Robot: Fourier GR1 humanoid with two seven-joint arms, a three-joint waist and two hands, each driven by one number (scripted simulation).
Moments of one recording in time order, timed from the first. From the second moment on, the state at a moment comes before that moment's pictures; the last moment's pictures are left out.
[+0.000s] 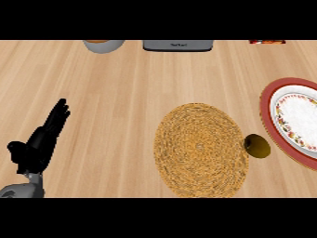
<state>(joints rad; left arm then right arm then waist) -0.05 0.21 0.07 -1.38 0.00 -0.08 -0.10 -0.07 -0.55 -0.44 -1.55 0.61 -0.07 0.19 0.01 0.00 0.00</state>
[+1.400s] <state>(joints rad) -0.05 0.20 0.11 -1.34 -0.01 -0.09 -0.13 -0.38 -0.43 -0.72 -1.04 0.24 -0.30 -0.05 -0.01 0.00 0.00</state>
